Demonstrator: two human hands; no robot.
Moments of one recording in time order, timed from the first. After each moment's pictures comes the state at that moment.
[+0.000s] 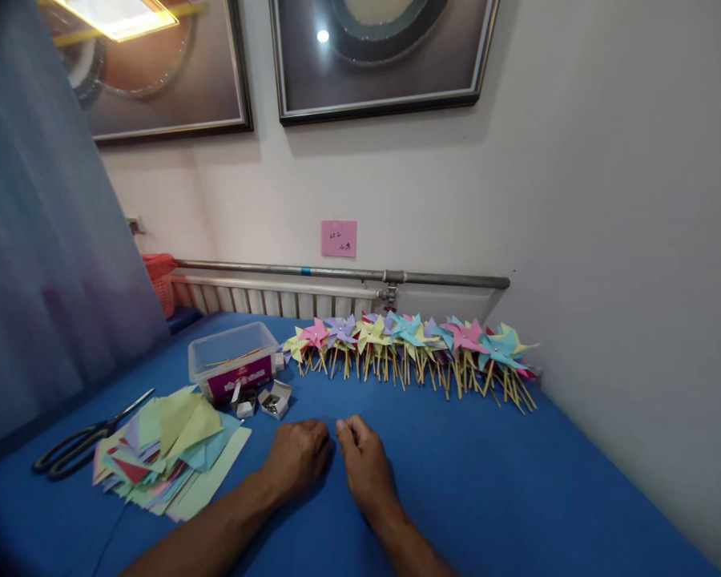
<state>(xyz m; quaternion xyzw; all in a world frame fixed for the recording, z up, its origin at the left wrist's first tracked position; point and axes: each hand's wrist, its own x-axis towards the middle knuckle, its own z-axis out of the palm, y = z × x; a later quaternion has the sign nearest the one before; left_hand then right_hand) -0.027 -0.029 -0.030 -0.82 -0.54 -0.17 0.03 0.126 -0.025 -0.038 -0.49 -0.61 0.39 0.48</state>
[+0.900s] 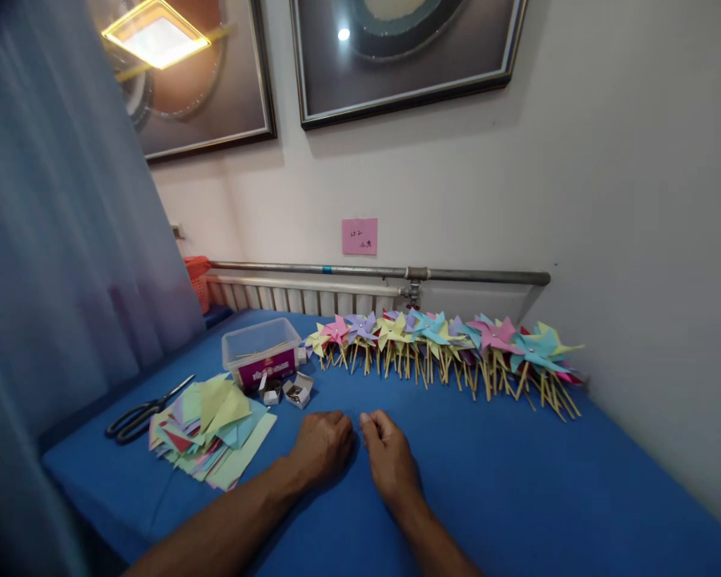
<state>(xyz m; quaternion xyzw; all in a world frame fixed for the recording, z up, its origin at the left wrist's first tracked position) -0.021 -0.030 -0.035 -0.83 -0.53 -0.14 0.08 0.132 -0.028 -0.034 -0.48 -0.61 0.39 0.50</state>
